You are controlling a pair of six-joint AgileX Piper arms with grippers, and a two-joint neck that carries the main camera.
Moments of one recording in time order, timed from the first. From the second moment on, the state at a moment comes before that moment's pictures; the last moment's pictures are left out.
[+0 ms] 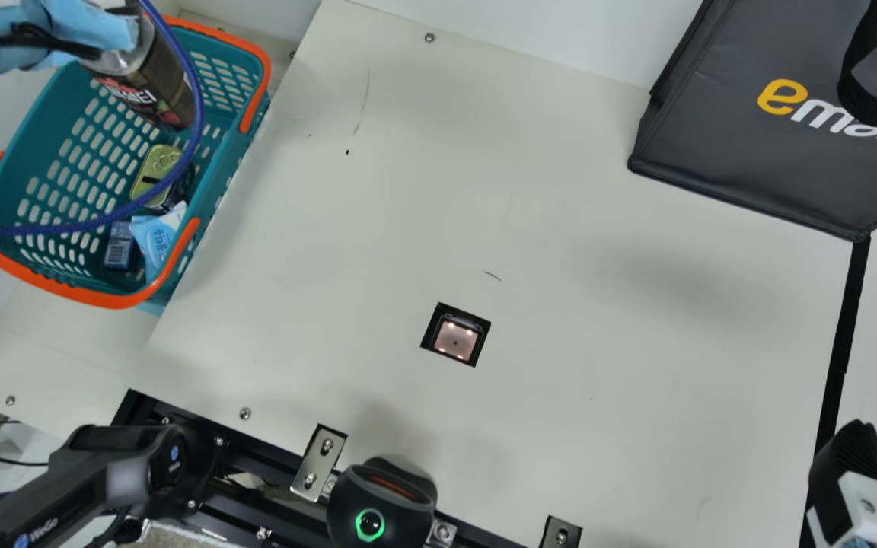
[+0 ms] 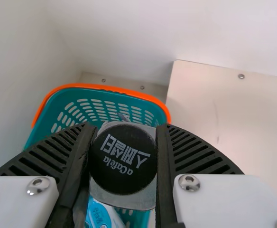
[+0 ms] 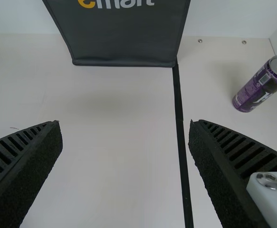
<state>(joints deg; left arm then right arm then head) 16.1 70.7 -76.4 -3.6 53.8 7.1 0.7 42.6 -69.8 -0.8 69.4 0.0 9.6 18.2</state>
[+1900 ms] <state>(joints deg) -11.9 70.3 -48.4 16.1 32.4 -28.1 0.7 42.6 -69.8 -0.8 69.4 0.0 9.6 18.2</state>
